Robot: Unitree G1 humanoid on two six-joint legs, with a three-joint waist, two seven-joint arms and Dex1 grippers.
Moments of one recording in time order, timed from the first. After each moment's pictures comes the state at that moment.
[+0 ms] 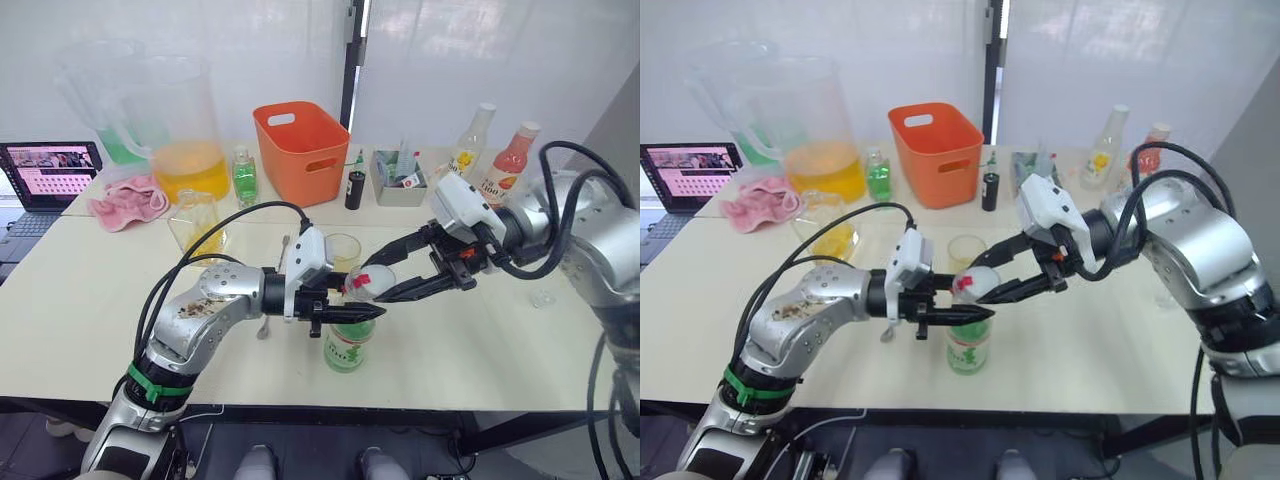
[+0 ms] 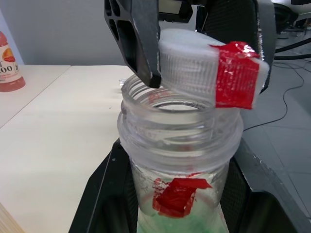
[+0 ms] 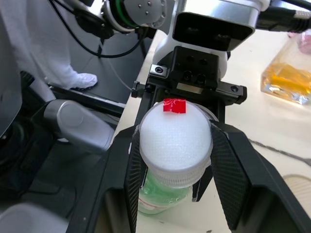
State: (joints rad) left arm -0.60 0.47 -0.21 -0.34 -0.55 0.66 -0.97; right arm -0.99 -0.92 0.33 -0.11 0.63 0.48 1.50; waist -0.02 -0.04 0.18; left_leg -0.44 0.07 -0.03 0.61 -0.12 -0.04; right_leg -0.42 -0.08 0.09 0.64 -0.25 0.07
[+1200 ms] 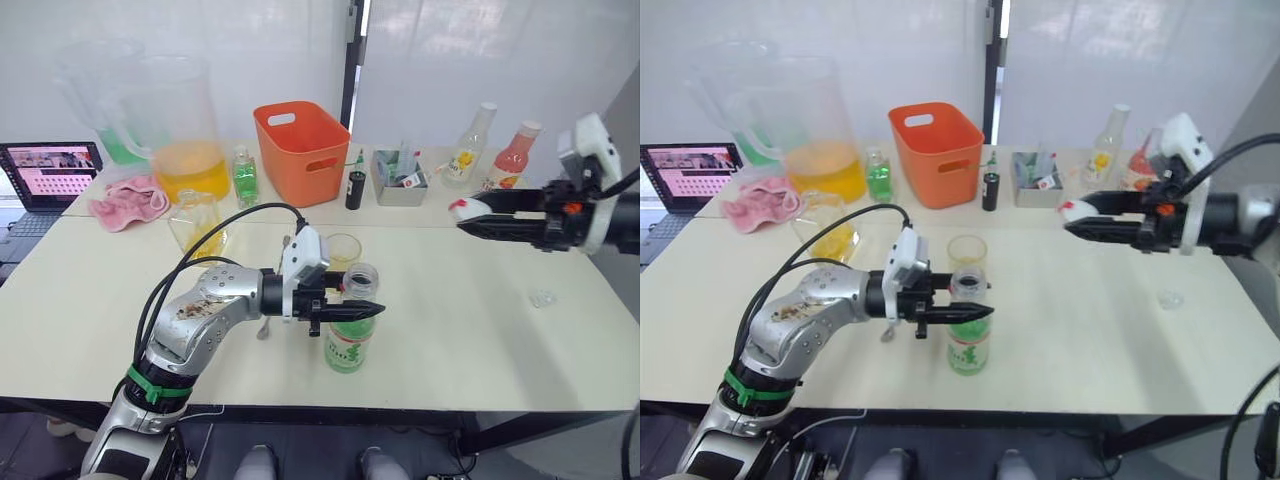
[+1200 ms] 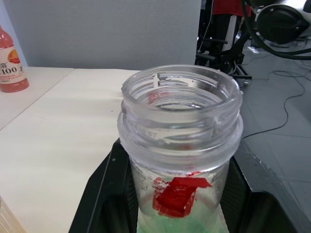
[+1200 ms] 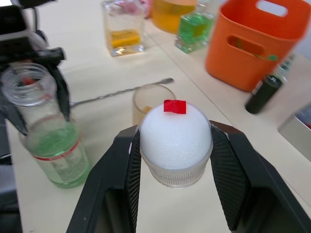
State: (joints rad) left arm -0.60 0.45 -0.22 -0.32 -0.57 0.64 -0.96; right arm -0.62 -1.08 -0.29 -0.20 0.64 0.92 1.10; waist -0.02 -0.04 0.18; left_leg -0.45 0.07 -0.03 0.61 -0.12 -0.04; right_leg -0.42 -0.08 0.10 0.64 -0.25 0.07
